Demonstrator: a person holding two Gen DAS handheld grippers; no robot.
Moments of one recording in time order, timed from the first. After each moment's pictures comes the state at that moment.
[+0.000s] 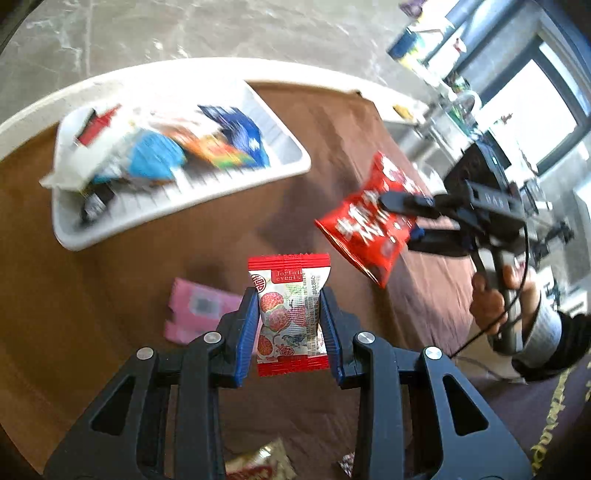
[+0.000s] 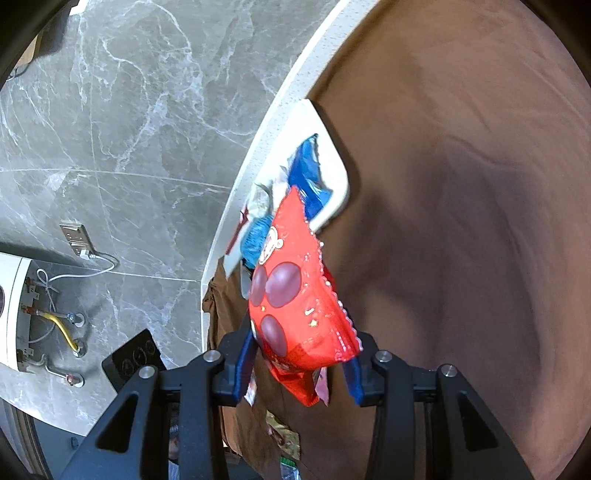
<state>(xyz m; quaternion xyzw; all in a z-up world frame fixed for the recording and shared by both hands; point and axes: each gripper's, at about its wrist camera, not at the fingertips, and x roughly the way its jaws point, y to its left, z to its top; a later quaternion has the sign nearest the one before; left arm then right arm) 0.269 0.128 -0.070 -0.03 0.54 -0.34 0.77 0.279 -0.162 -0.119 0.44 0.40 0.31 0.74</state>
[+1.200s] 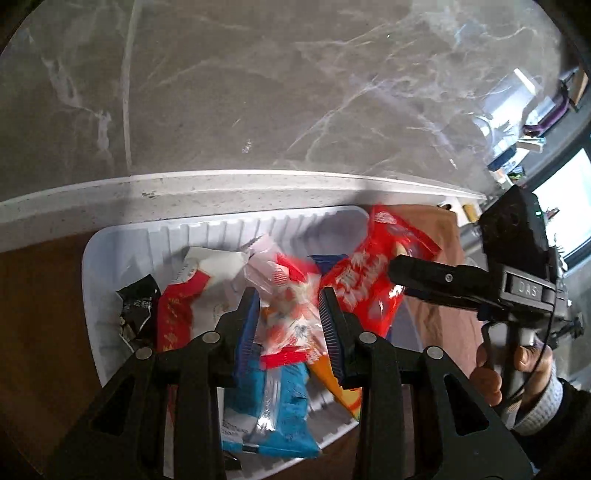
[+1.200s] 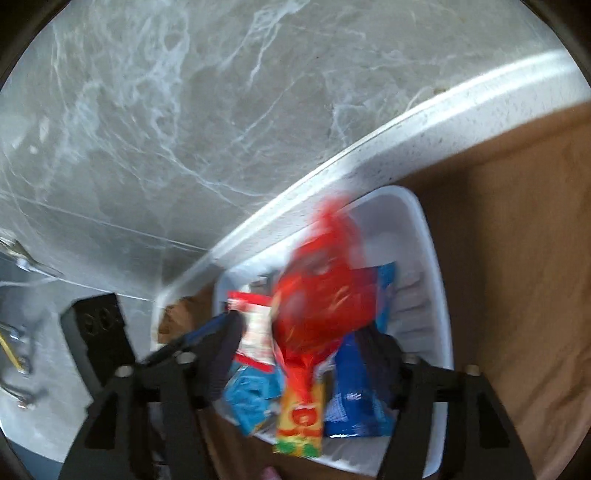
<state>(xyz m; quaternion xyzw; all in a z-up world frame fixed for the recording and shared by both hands) 0.504 0.155 -0.086 -0.11 0.53 -0.24 0.81 0.483 -0.106 -0.034 0.30 0.44 0.28 0.80</state>
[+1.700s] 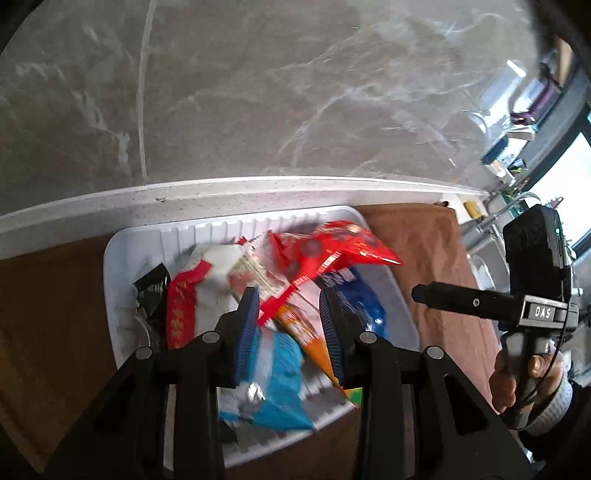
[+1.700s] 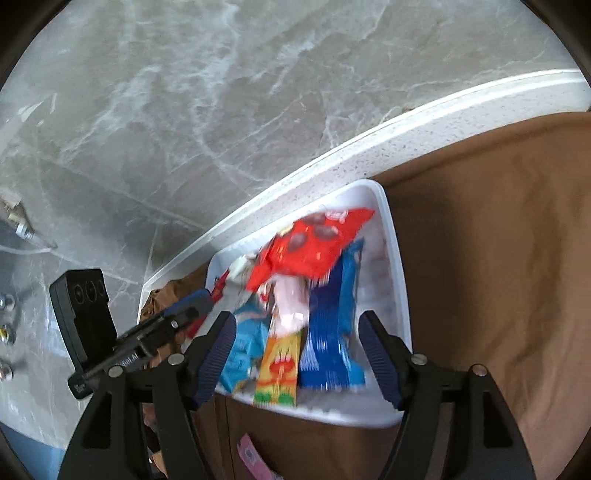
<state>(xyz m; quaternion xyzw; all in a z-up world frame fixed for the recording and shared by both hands) 0.466 0.149 -0.064 -0.09 0.49 -0.24 0.83 0.419 -0.130 -0.025 0.26 0.41 0.27 0.83</state>
